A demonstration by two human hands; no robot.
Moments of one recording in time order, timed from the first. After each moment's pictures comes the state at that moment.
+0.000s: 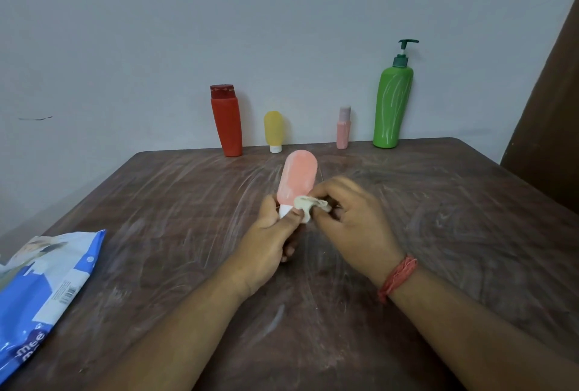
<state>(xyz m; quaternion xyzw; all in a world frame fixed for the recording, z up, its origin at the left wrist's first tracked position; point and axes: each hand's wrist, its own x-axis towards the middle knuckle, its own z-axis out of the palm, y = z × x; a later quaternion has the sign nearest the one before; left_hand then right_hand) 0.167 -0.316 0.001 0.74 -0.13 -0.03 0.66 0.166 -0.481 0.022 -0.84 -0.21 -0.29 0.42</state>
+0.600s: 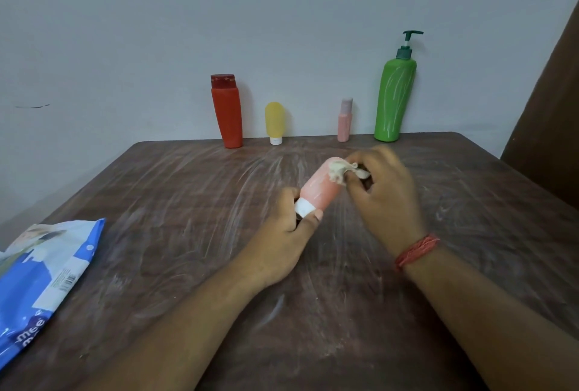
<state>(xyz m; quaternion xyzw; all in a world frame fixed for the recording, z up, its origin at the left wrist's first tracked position) 0.160 -0.325 0.001 0.86 -0.18 0.03 0.47 0.179 -0.512 0.032 -0.86 -0.13 -0.37 0.33</state>
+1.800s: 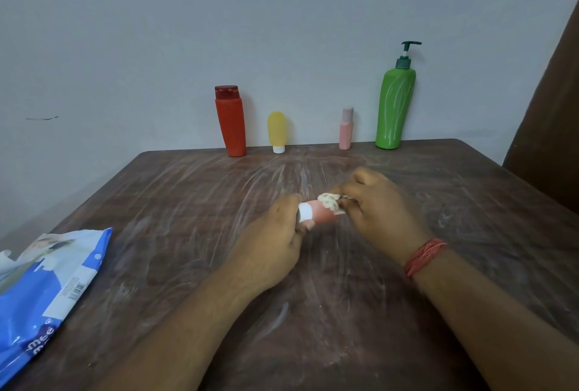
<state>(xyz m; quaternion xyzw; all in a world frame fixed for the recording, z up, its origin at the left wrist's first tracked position) 0.169 -0.311 0.002 0.93 -0.21 0.15 0.27 0.181 -0.520 0.033 -0.93 -0.20 -0.26 0.18</state>
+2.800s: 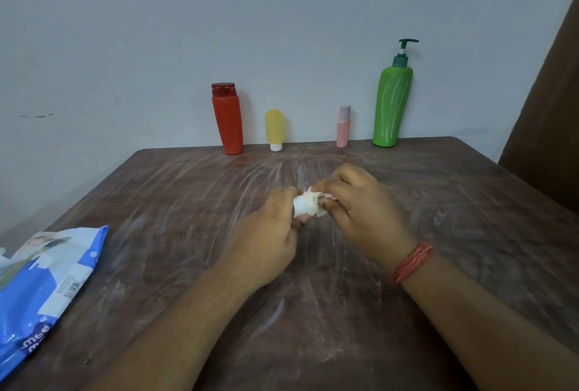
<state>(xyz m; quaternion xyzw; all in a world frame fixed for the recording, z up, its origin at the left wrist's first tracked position) 0.164 -0.311 0.007 0.93 -0.22 0.18 0.25 0.169 -0.503 0.034 -0.89 -0.26 -0.31 0.21</state>
